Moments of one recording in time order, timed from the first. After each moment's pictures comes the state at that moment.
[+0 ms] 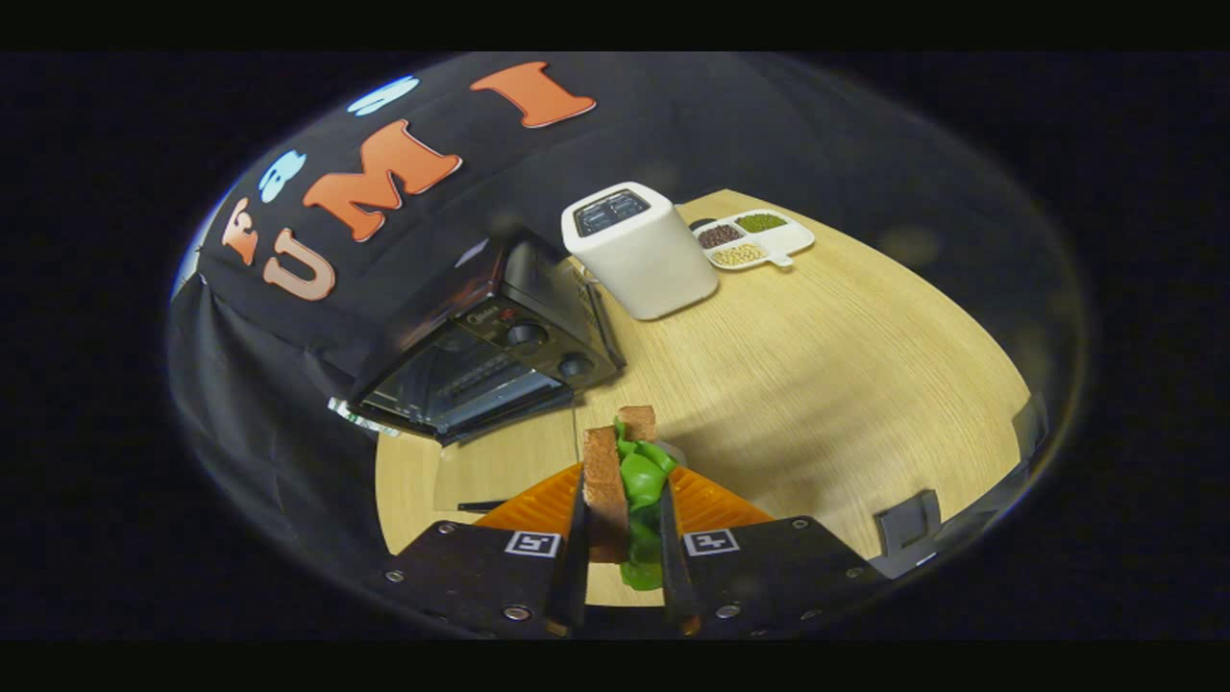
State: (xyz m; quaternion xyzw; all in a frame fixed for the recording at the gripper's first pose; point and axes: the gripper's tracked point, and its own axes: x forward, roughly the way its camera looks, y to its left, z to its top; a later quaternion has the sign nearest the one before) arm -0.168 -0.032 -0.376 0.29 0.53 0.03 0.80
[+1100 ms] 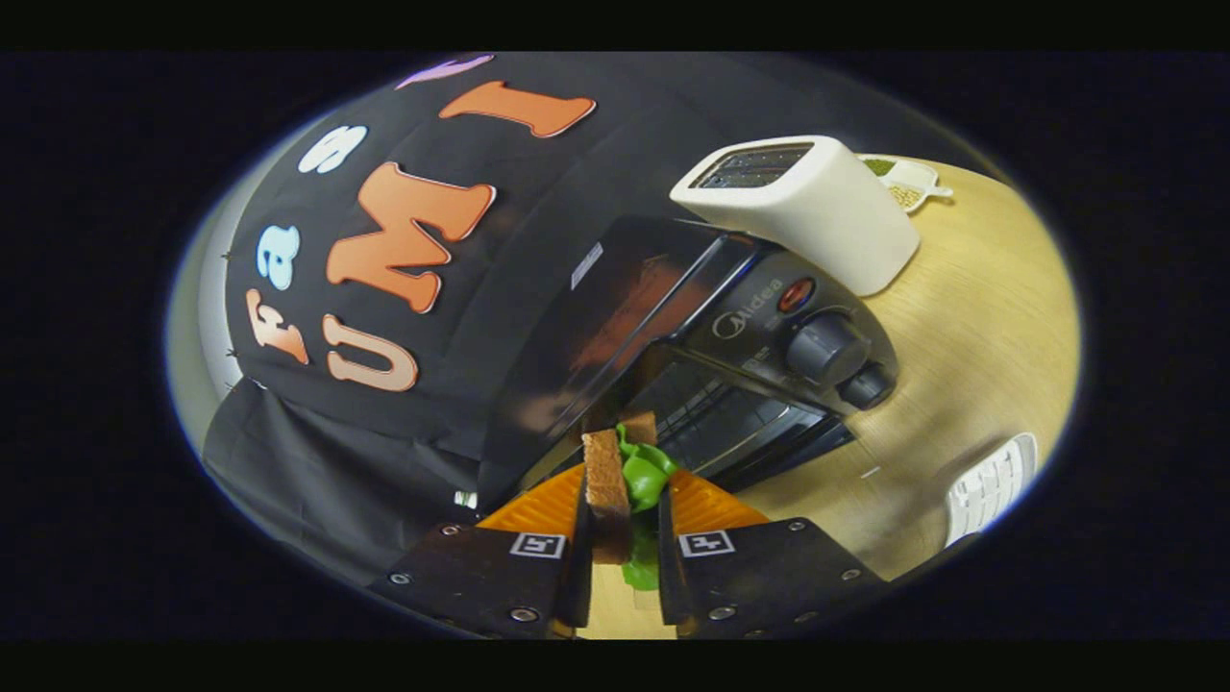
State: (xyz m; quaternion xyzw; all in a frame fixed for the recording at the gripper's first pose) arm -0.043 0.154 -0.403 0.49 0.42 0.05 0.76
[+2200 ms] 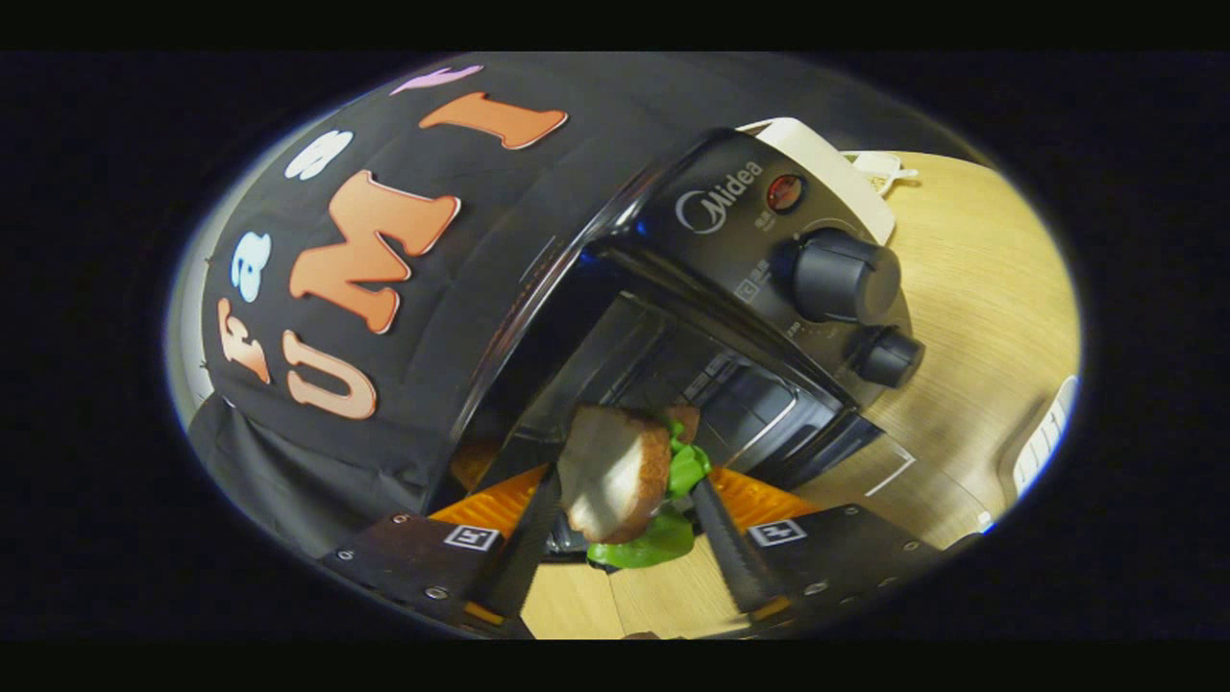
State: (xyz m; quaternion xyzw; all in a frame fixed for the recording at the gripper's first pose) arm -0.035 0.181 -0.441 0.47 0.42 -0.01 0.78
